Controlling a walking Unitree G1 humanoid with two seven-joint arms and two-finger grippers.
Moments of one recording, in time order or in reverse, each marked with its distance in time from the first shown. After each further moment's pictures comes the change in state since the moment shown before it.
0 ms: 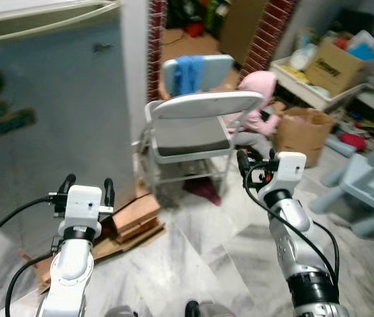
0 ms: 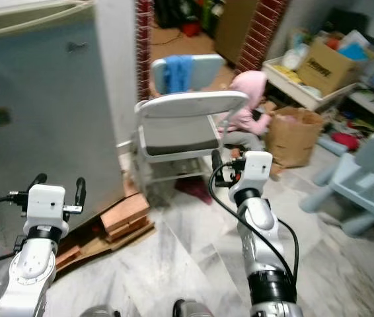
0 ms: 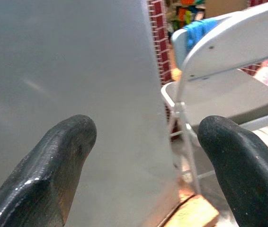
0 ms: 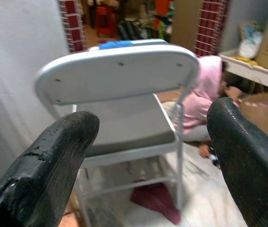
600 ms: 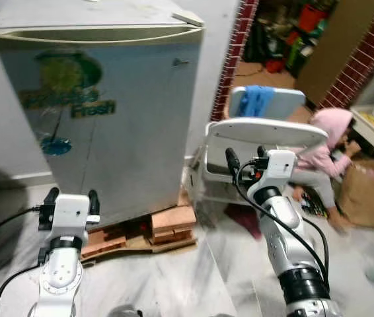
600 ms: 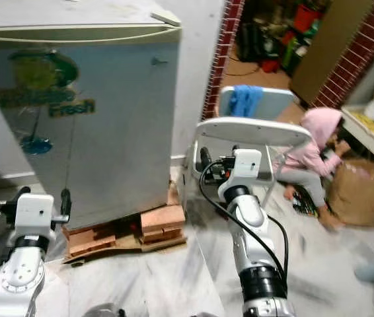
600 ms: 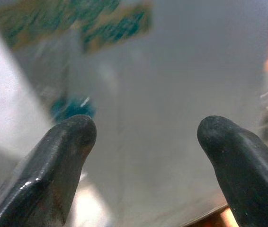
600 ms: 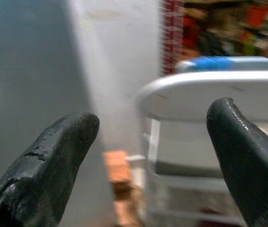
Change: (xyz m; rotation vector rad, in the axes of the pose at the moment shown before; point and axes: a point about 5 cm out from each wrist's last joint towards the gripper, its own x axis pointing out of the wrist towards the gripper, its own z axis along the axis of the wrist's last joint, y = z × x) left arm -0.003 -0.004 -0.006 0.010 0.030 -0.003; right arm 0.001 -0.007 -0.003 0.007 0.016 -0.014
